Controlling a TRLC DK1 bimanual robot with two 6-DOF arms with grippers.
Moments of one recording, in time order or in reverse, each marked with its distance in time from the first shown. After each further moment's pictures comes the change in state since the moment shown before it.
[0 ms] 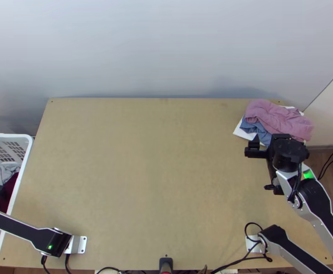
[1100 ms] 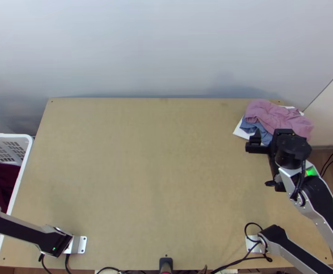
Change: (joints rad) left arm -0.121 -0.606 0.073 -0.256 0.309 -0.053; right arm 0.006 0.021 0.063 0.007 0.001 -0.001
